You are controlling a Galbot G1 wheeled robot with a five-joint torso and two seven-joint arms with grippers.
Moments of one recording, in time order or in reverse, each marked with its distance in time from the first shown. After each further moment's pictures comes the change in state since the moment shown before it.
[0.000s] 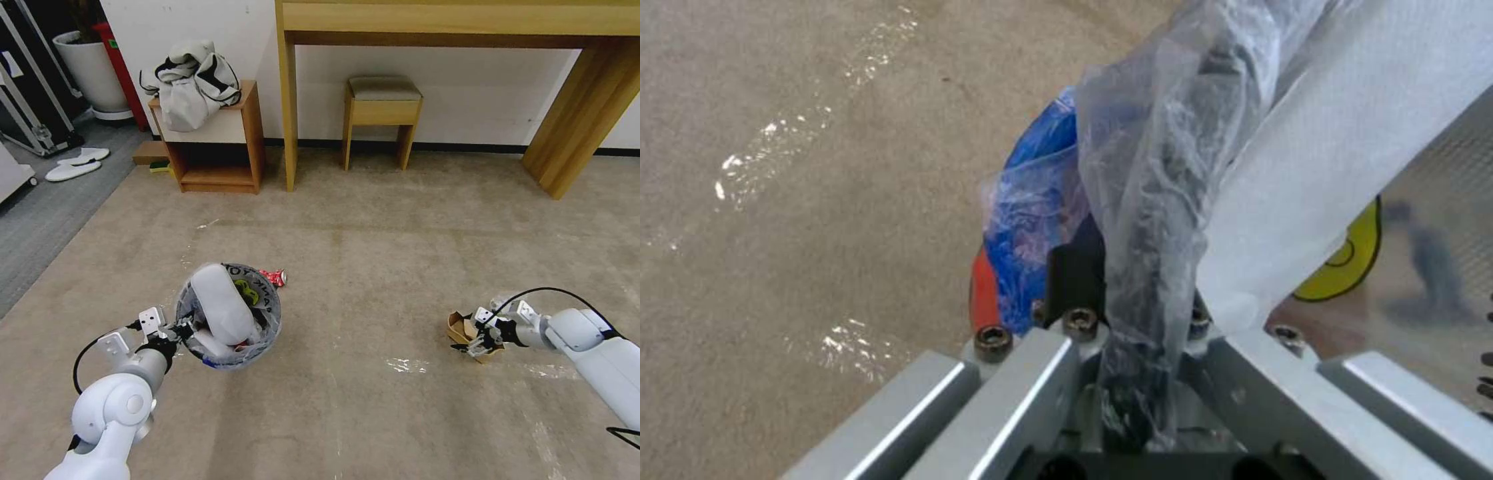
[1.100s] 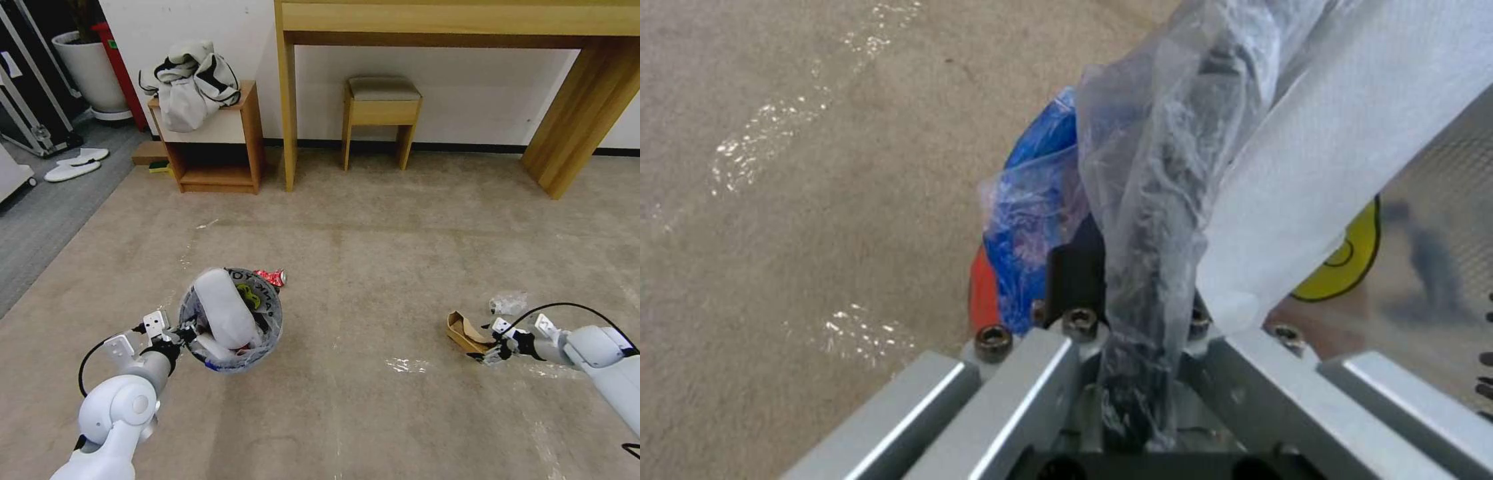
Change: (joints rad) left arm 0.000 -0.010 0.013 0.030 0.021 -0.007 0.016; right arm -0.093 -0.042 0.094 -0.031 0.015 0.048 0.040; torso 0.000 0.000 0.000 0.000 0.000
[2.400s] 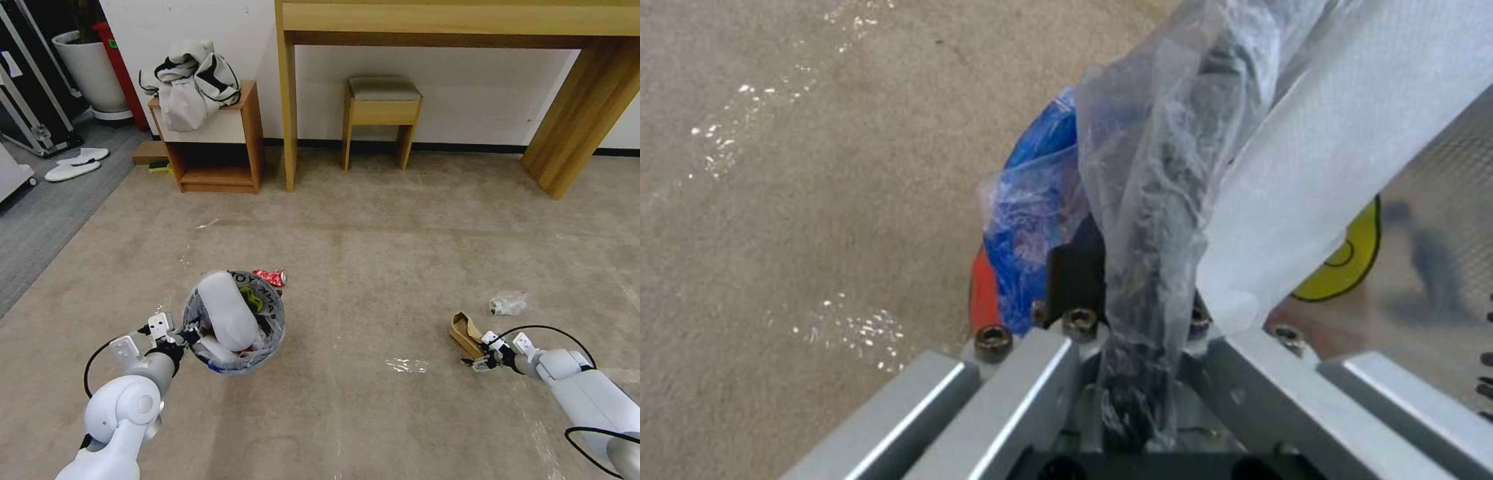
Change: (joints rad) left arm -0.012 -0.006 0.018 0.028 0.010 -0.005 0.012; right arm 0.178 0.255 -0.029 -0.521 -0.168 0.170 0.256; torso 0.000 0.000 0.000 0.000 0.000
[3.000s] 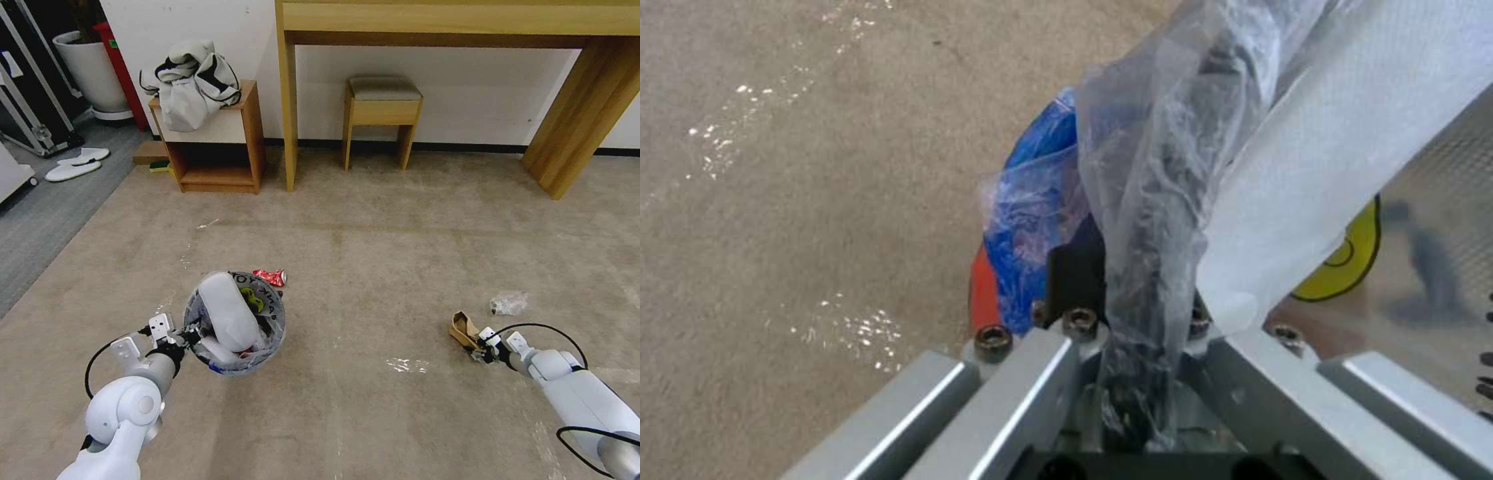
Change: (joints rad) left arm 0.004 -0.005 0.000 -0.005 0.004 -0.003 0.002; right arm -0.027 -0.001 0.013 0.059 0.026 0.000 0.072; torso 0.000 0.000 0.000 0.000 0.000
